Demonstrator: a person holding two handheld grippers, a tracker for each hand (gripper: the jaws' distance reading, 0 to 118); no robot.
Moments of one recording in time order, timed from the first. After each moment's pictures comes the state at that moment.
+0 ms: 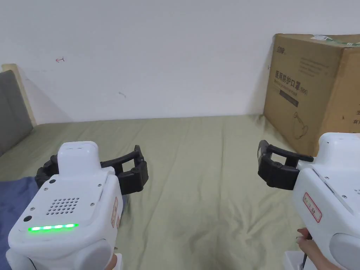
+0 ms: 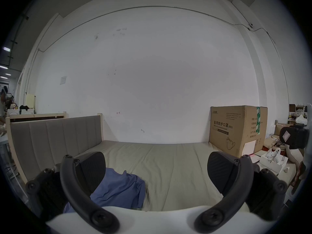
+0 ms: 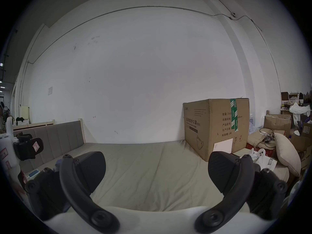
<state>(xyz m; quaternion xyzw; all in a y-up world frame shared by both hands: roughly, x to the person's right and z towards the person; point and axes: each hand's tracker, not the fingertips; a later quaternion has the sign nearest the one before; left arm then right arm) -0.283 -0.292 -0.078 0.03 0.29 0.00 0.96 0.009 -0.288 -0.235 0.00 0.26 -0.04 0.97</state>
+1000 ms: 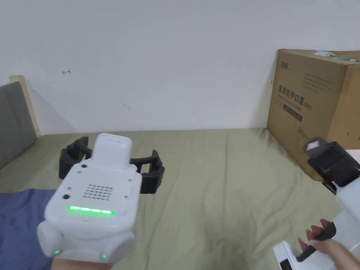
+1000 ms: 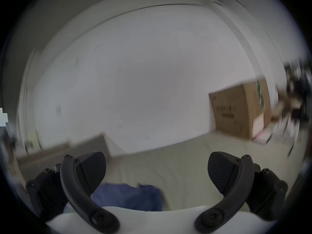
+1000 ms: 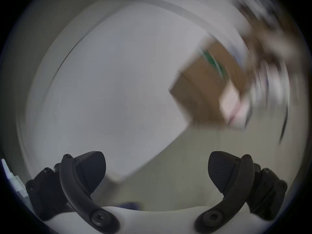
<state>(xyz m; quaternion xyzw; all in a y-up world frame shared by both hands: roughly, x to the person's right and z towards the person) -0.298 -0.261 -0.113 0.00 0.28 -0.06 0.96 0.039 -0.276 -0.269 -0.01 0.24 -0.24 0.94</state>
